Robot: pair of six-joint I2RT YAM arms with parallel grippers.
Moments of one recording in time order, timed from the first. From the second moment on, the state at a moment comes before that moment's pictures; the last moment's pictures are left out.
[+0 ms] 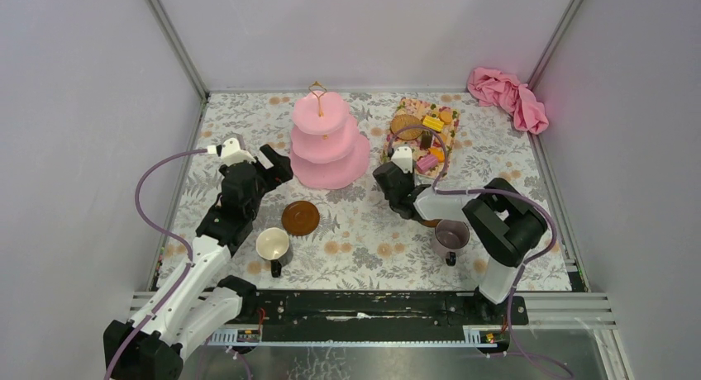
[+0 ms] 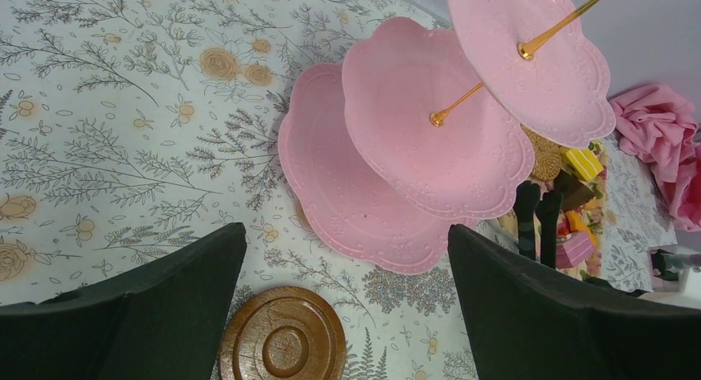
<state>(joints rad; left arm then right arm) -0.35 0.84 0.63 -0.11 -0.33 -0.59 0.74 1.79 0.86 0.12 0.64 0.44</state>
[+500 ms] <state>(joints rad) -0.35 0.81 0.63 -0.11 -0.32 -0.59 0.73 1.71 1.14 -0.26 0.55 0.49</state>
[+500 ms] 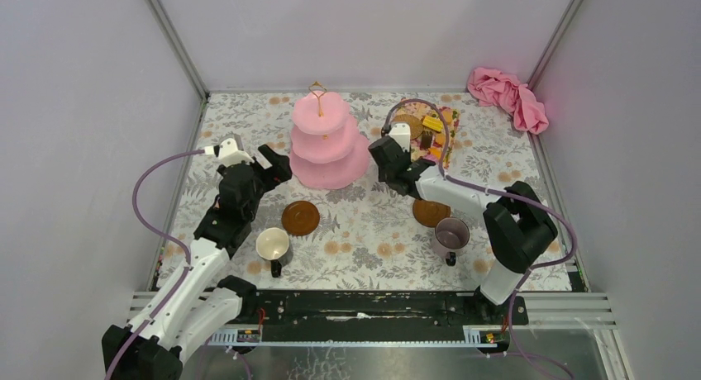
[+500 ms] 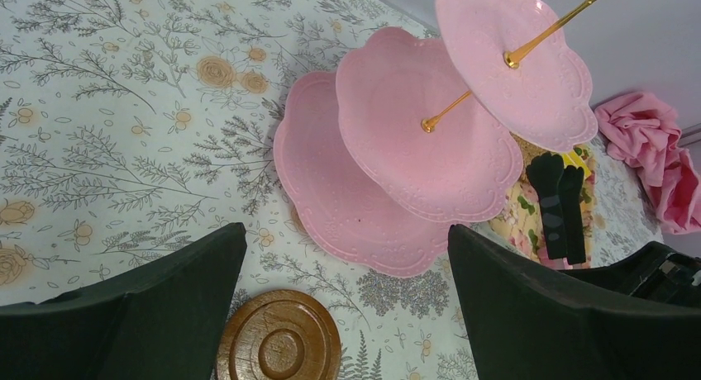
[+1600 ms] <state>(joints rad) -0.35 0.81 0.63 -0.11 -0.32 -0.59 0.43 1.76 1.29 -0.52 0.37 0.50</state>
